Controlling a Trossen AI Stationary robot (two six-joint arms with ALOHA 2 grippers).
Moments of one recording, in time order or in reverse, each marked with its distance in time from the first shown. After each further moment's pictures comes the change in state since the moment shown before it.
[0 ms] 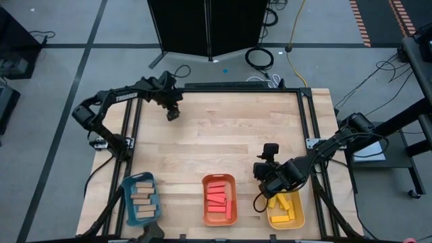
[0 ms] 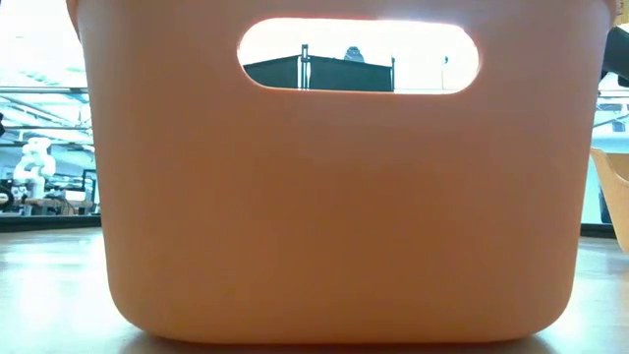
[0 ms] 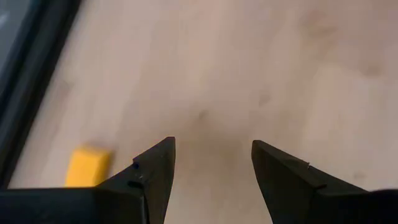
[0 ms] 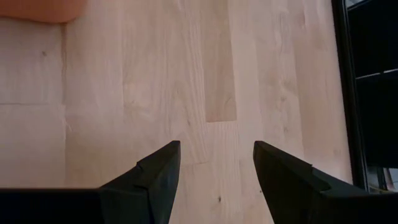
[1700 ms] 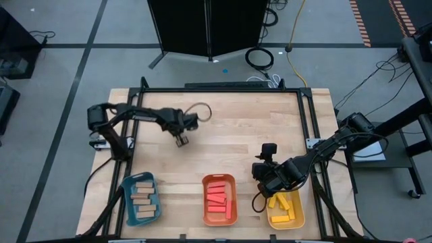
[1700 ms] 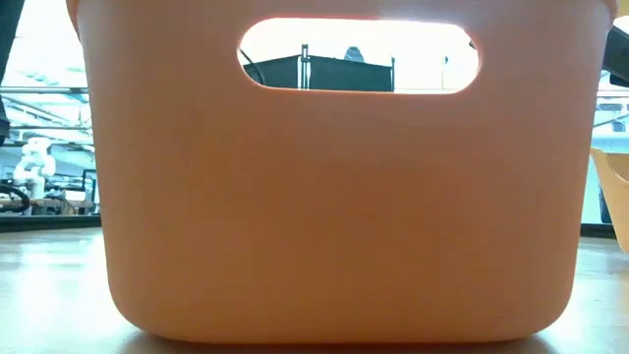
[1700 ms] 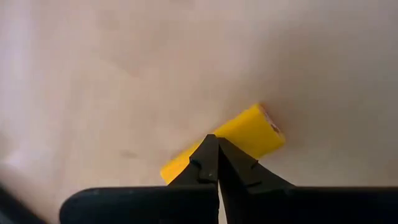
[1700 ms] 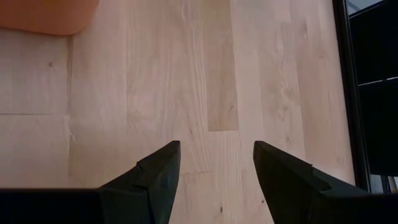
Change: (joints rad) left arm -0.568 0.127 -0.003 -0.215 -0.555 -0.699; right arm -0.011 0.000 0.000 0.045 -0.005 -0.047
